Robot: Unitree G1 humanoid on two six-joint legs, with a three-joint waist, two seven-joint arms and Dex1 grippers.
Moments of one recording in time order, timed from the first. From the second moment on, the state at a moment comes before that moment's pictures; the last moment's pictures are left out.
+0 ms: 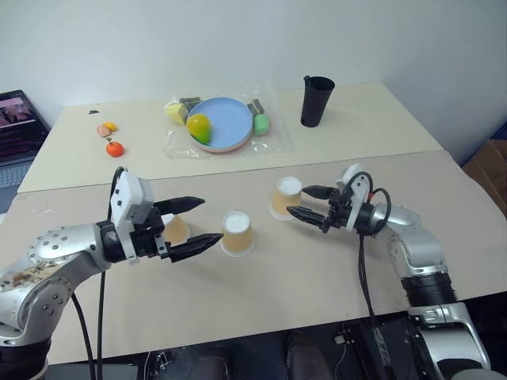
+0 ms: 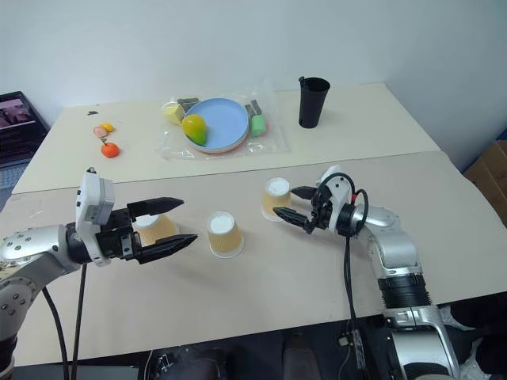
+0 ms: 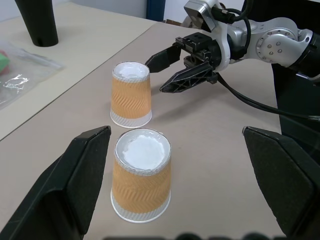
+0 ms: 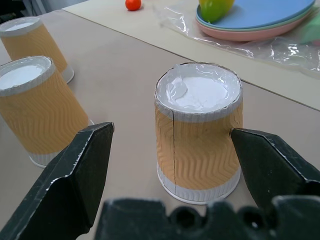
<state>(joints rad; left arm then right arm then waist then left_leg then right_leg) -0.15 0.82 0.28 -0.58 -0.87 0.73 -0.80 -0.55 -0.49 0.03 0.17 0.36 0.36 0.95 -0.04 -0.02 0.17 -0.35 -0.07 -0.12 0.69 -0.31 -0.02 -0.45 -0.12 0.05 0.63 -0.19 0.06</state>
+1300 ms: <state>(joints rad) -0.09 0.82 0.33 -0.64 -1.01 0.74 -0.67 -0.75 -0.44 0.02 0.46 0.29 0.24 1.05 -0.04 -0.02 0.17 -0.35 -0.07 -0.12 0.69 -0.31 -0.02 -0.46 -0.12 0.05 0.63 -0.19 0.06</state>
